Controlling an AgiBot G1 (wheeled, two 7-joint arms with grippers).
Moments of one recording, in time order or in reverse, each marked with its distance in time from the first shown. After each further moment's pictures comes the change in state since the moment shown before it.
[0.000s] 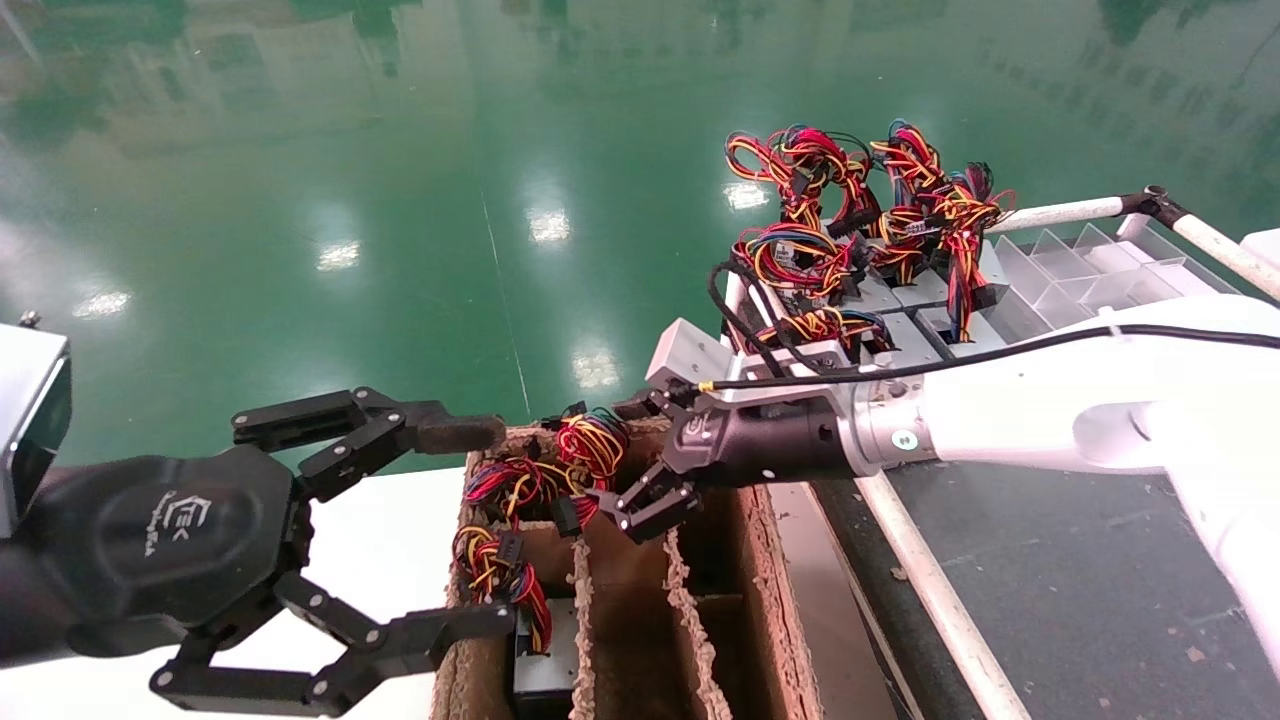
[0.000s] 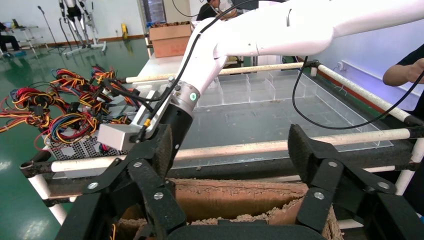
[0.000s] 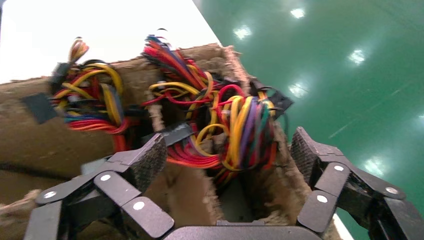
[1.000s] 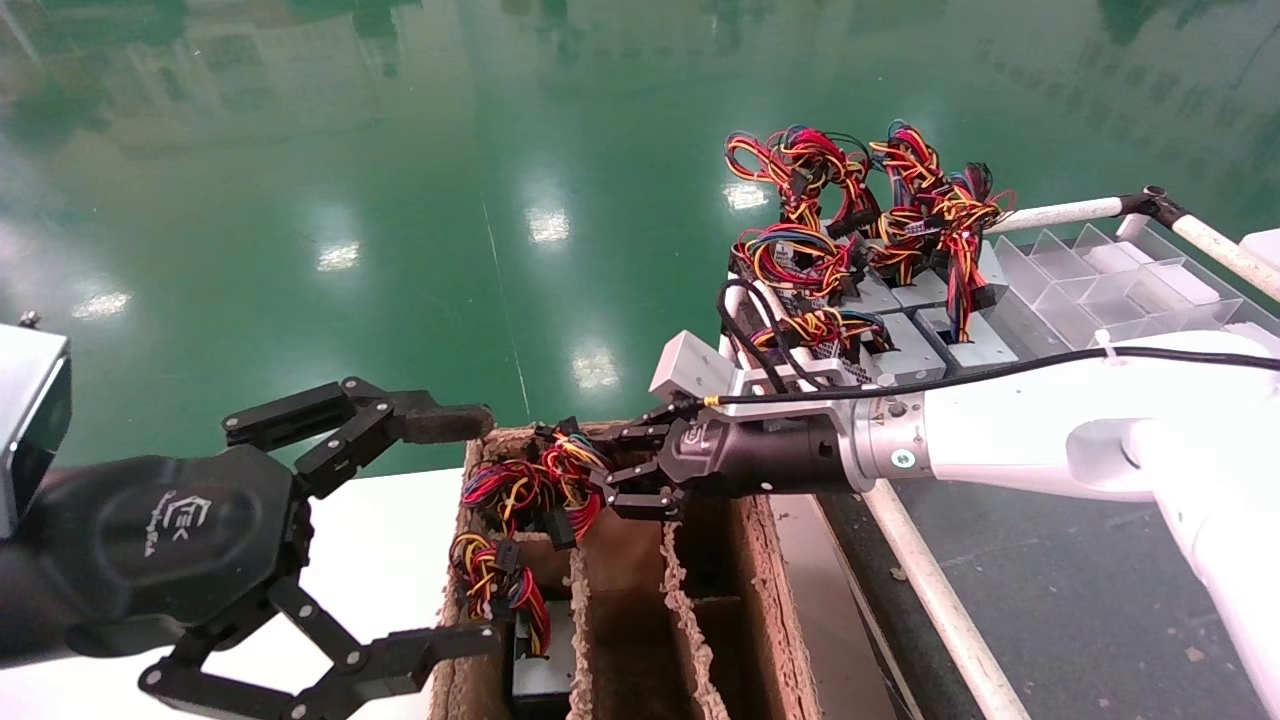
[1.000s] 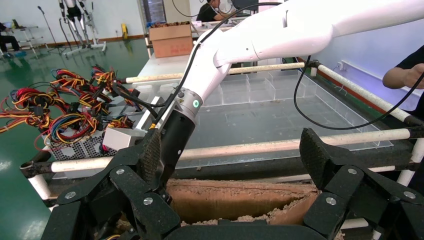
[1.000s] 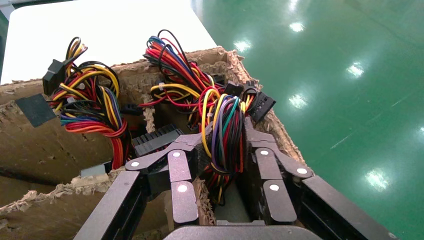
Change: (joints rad) left arm 0.000 0.000 0.001 0.000 -0.001 0.000 0.000; right arm 0.021 -0.055 0.011 -0.220 0.038 -0.030 -0.199
